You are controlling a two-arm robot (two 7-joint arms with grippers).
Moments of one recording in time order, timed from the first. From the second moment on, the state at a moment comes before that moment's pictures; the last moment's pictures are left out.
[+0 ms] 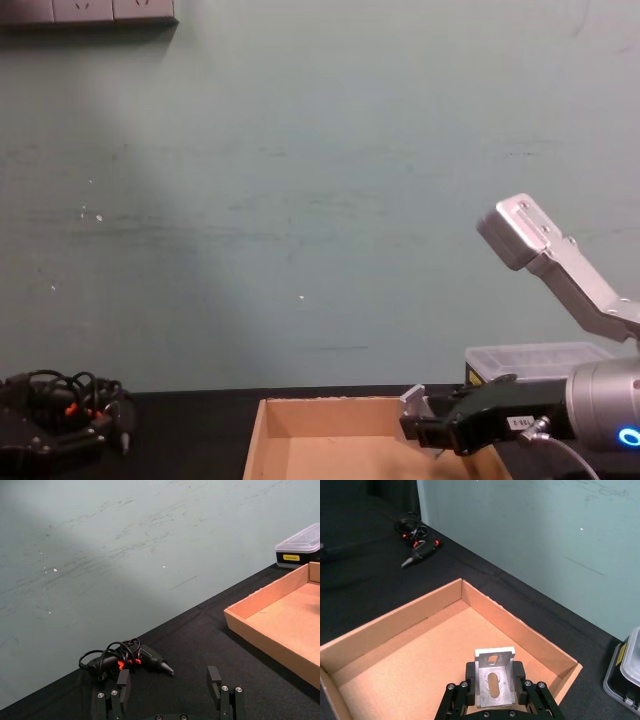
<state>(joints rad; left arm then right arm) -0.20 0.60 0.45 -1.41 -0.25 -0.12 0.03 0.60 0.31 -0.55 -1.07 0.22 0.17 0.46</state>
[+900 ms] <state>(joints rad) -0.20 0.60 0.45 -1.41 -0.25 -0.12 0.03 0.56 0.30 -0.50 -1.09 0.20 0.17 0.48</state>
